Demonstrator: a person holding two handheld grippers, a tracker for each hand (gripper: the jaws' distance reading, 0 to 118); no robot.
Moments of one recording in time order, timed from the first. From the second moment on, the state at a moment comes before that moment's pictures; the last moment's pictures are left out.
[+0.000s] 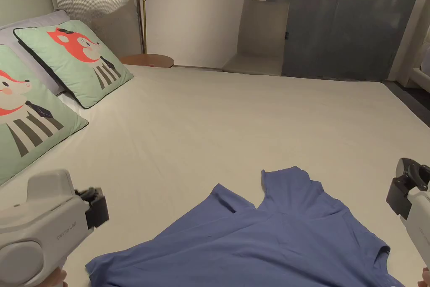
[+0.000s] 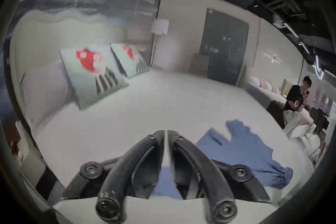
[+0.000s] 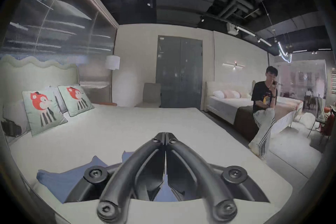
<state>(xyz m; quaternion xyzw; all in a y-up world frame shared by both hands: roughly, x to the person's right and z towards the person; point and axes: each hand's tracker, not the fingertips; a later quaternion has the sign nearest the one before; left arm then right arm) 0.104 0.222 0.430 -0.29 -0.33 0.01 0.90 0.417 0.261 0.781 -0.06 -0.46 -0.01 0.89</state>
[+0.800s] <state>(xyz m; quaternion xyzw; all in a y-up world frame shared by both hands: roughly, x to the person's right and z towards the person) 0.138 0.120 0.367 -0.48 -0.25 0.01 0.84 0.500 0.177 0.737 -0.22 -0.44 -0.16 0.86</state>
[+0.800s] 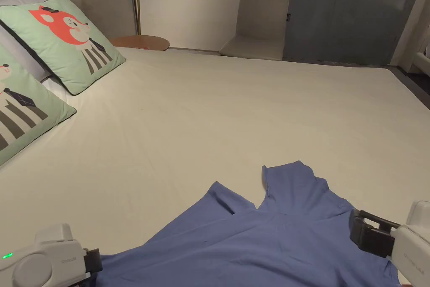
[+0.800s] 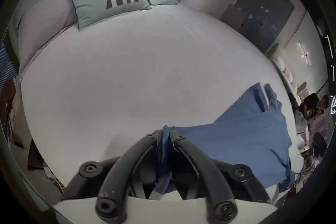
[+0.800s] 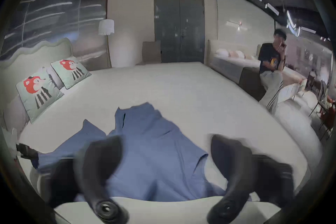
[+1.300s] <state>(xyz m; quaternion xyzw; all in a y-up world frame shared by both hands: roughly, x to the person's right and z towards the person) 0.151 0.138 0.392 -0.44 -0.28 -0.01 0.85 0.655 0.089 0.638 -0.39 -0.41 -0.25 0.78</state>
